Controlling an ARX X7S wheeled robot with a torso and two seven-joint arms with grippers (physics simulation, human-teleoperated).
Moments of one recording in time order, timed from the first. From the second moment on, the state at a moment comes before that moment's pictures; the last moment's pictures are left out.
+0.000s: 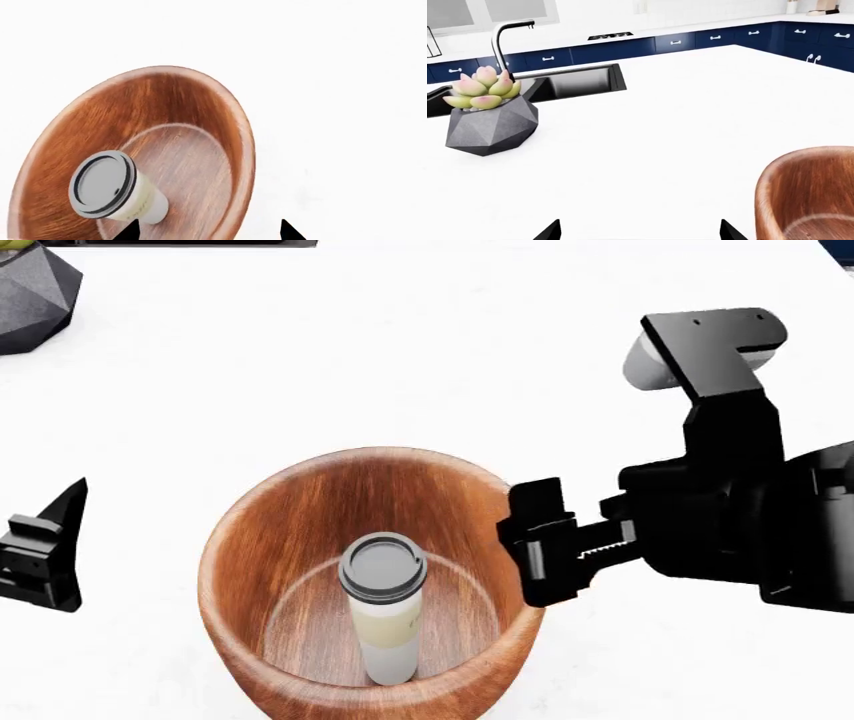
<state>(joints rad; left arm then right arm) -0.63 -0.49 -0.10 0.54 -0.59 -1.25 -0.02 1.37 0.68 -0.52 0.24 1.48 1.49 0.16</state>
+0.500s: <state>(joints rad) -0.60 -0.50 -0.09 0.52 -0.59 -1.21 -0.02 1.47 0.50 -0.64 0.63 1.29 1.25 0.07</state>
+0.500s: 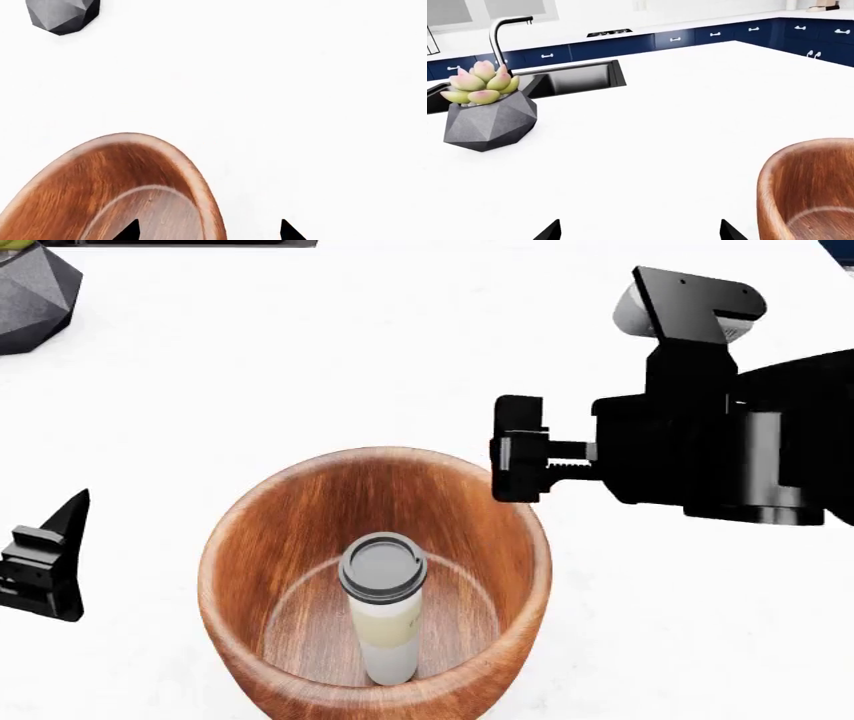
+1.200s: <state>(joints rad) -0.58 -0.50 -0.11 0.52 -0.60 -1.18 -0.02 1.39 0.46 -0.68 0.65 1.26 1.20 0.02</state>
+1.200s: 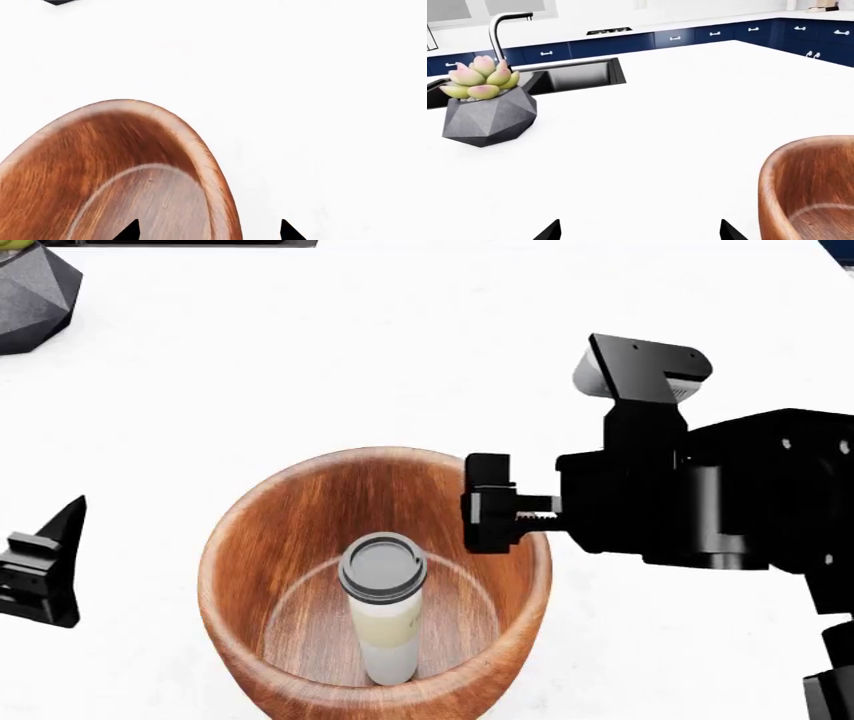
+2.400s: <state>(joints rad) -0.57 -0.50 -0.10 0.51 -0.62 -1.17 -0.03 1.35 0.50 -0.70 0.54 1.29 1.26 0.07</state>
